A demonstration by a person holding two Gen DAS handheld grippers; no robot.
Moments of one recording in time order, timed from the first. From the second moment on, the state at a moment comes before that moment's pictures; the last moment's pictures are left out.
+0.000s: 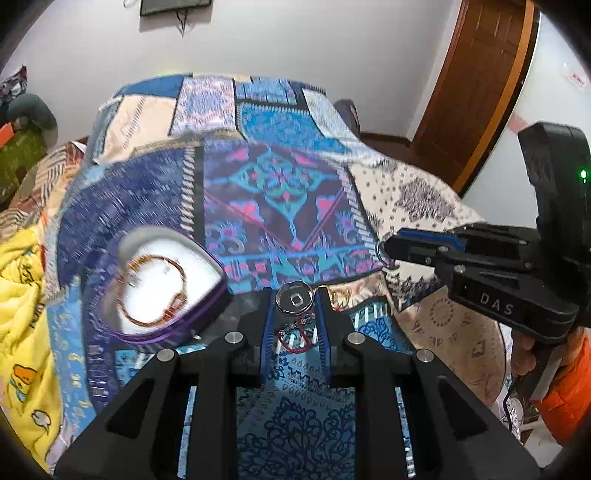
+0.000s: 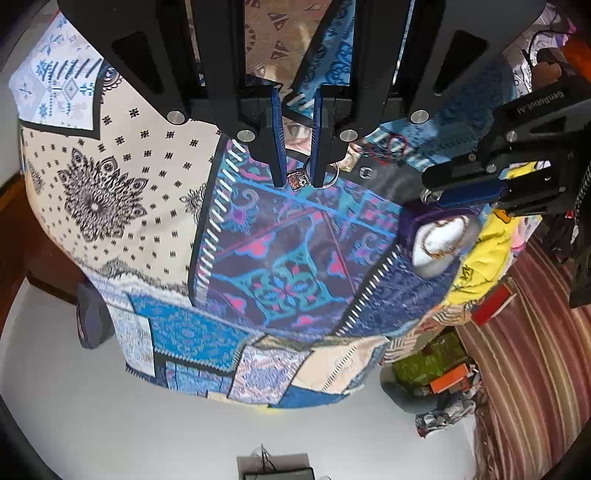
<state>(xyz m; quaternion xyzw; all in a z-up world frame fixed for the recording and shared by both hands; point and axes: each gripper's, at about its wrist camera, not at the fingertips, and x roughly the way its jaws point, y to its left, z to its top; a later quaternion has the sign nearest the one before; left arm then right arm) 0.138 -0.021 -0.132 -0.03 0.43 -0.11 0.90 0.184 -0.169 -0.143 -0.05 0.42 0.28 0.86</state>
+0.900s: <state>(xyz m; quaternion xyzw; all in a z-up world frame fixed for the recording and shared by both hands) 0.111 0.060 -0.085 -0.05 0.36 -0.04 0.93 0.161 -0.092 -0.086 -0.05 0.35 0.35 0.87</state>
